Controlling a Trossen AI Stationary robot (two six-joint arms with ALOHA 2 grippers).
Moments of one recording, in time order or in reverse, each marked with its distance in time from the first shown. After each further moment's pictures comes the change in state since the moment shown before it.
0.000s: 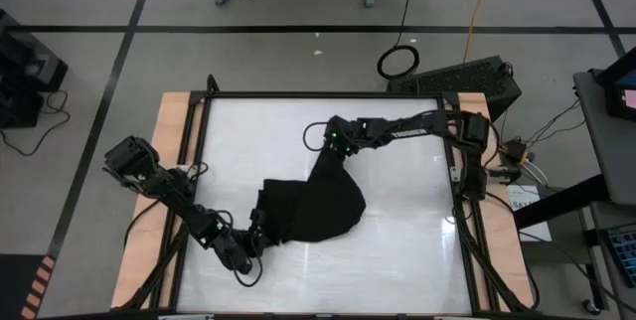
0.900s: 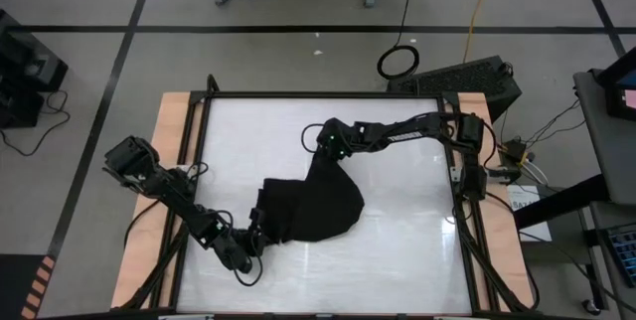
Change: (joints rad) left arm 0.003 0.000 -0.001 -0.004 -0.027 0.002; right arm 0.023 0.036 -0.013 0.206 -0.108 -0.037
